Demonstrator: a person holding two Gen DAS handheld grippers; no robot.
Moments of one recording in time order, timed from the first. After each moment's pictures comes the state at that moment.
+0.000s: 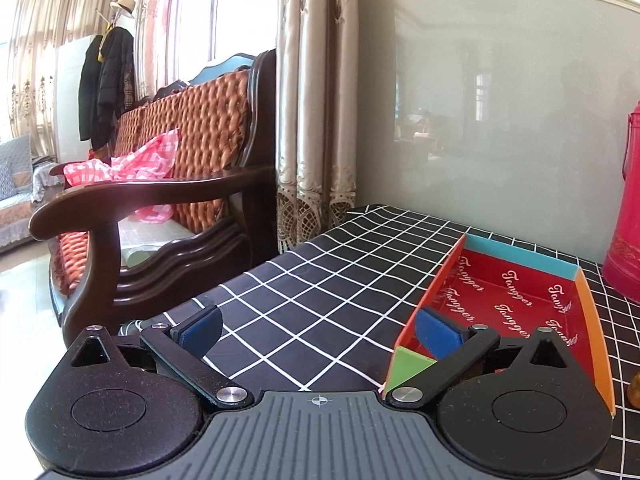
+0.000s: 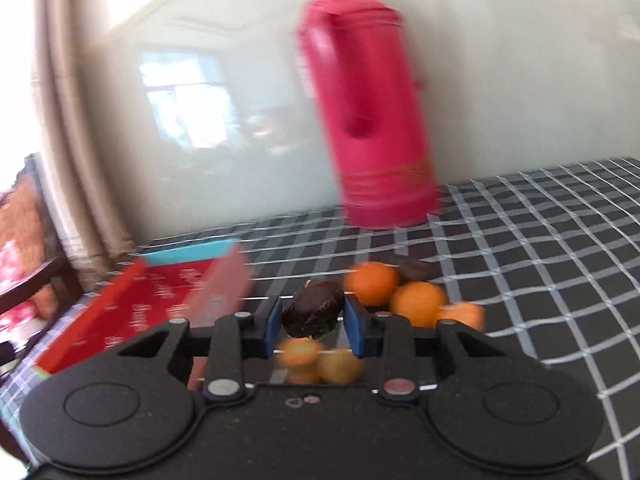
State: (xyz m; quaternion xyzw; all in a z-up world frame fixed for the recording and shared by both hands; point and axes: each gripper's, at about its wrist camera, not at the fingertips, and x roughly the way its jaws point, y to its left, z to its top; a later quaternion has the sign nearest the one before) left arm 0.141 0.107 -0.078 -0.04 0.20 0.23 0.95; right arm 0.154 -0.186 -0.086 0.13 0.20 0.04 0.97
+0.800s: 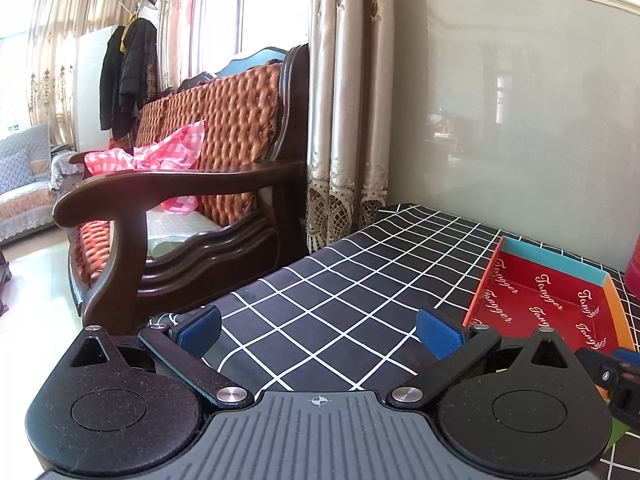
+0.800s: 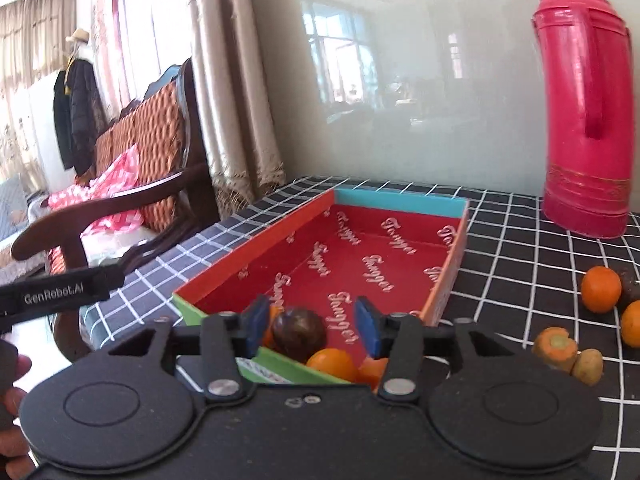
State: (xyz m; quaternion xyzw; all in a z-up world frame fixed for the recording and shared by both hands) left arm 0.131 0.137 -0.081 -0.06 0.20 0.25 0.95; right arm 0.172 -0.080 -0.082 0.05 0.23 0.19 0.95
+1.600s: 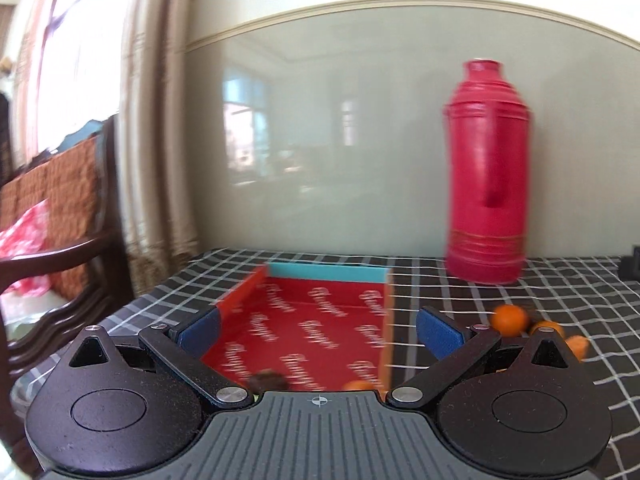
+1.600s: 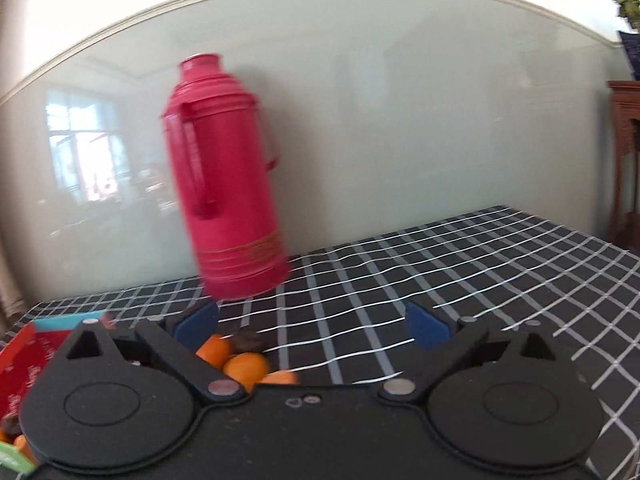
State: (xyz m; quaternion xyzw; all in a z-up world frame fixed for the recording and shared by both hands) left arm 0.129 -0.027 -0.070 0.04 0.14 0.02 0.99; right arm 0.112 -0.269 -0.065 0.11 0.13 -0.23 0.96
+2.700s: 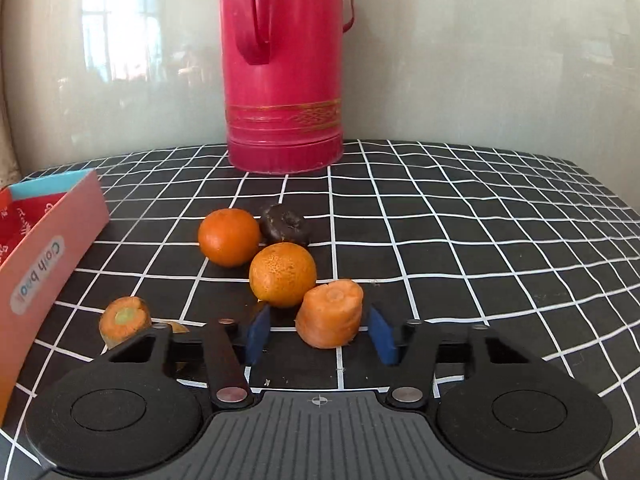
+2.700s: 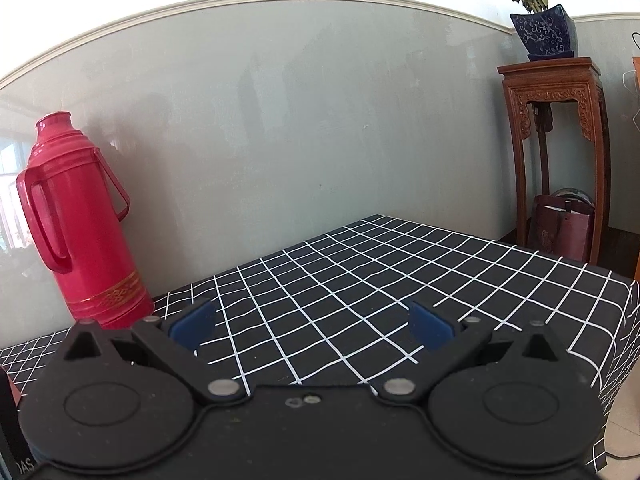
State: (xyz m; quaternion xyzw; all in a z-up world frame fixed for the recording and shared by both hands) left arm 0.203 -0.239 -0.127 0.04 0.31 -0.12 0.94; right arm 0.058 -0.368 -0.073 0.16 0.10 -0.32 0.93
